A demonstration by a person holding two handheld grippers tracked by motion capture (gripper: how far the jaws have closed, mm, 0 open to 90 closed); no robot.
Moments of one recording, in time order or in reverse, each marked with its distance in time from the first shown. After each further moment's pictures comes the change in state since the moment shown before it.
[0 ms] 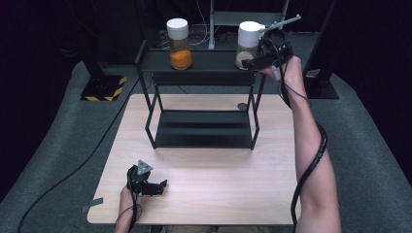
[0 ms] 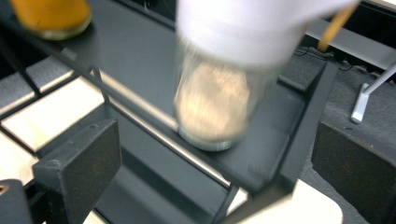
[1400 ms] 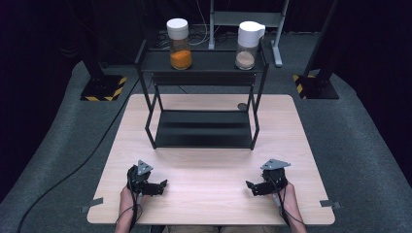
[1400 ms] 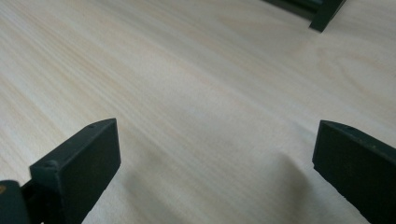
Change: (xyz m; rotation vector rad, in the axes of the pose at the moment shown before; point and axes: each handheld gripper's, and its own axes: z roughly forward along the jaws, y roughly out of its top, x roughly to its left) left arm 0.000 0.000 0.000 0.000 0.001 0.000; right arm 0.080 -0.343 0.051 0.153 0.144 0.061
